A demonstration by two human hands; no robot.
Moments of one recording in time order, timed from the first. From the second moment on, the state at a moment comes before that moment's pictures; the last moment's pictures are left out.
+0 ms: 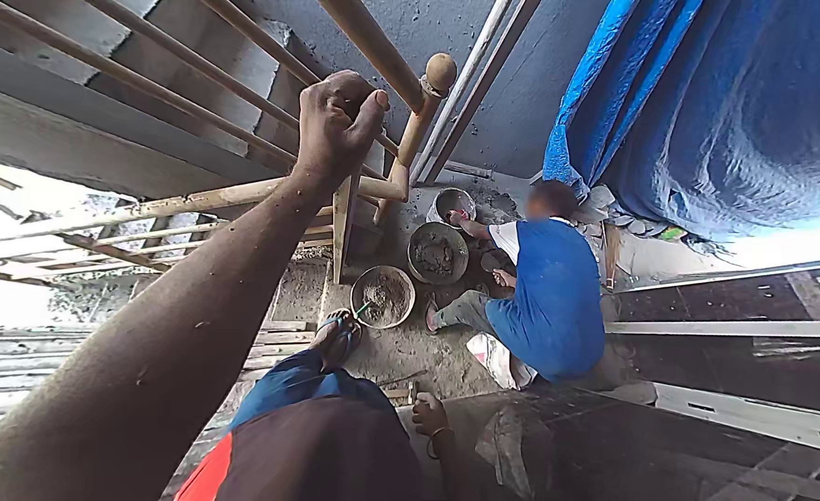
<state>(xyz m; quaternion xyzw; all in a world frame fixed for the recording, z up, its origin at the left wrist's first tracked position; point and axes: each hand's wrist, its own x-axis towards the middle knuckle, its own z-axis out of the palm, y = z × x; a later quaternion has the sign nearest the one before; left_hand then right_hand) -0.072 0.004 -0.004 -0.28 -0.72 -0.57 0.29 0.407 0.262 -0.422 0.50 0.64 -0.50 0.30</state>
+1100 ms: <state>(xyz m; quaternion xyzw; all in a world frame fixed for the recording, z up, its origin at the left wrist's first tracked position) -0.069 0.003 -0.005 -0.28 -0.71 -0.58 0.28 0.402 0.260 -0.410 0.49 0.64 -0.51 0.31</state>
